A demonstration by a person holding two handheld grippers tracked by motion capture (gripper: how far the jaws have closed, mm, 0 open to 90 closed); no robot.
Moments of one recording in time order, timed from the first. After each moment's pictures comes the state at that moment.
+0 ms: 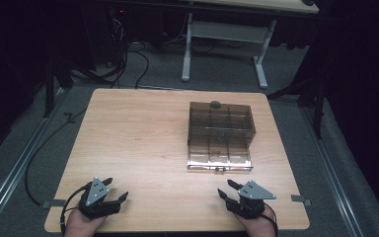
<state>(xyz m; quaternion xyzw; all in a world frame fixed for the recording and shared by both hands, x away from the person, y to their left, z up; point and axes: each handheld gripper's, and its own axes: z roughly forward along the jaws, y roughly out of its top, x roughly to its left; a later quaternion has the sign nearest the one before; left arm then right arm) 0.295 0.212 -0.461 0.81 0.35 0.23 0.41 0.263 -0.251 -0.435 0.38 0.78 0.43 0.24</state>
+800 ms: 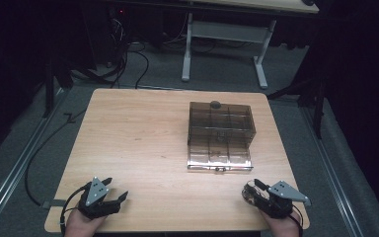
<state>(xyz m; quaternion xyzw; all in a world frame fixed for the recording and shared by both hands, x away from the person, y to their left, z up) 0.294 0.212 -0.461 0.81 0.36 0.23 0.41 0.255 -0.323 -0.431 0.46 0.74 0.41 0.27</state>
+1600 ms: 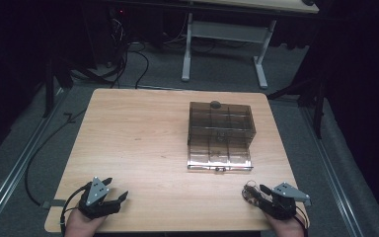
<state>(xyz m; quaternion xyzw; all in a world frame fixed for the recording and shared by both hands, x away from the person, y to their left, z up) 0.295 0.211 -0.461 0.81 0.36 0.23 0.41 0.257 -0.343 -0.451 0.50 0.75 0.36 0.23</state>
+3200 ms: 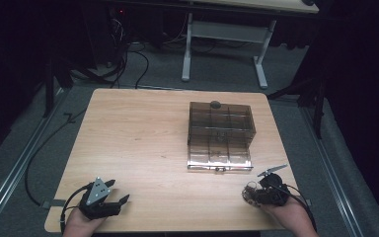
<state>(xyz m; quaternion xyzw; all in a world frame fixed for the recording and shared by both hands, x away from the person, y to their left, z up) 0.296 0.212 -0.461 0.83 0.33 0.20 0.41 0.303 -0.323 -0.419 0.54 0.83 0.16 0.06</state>
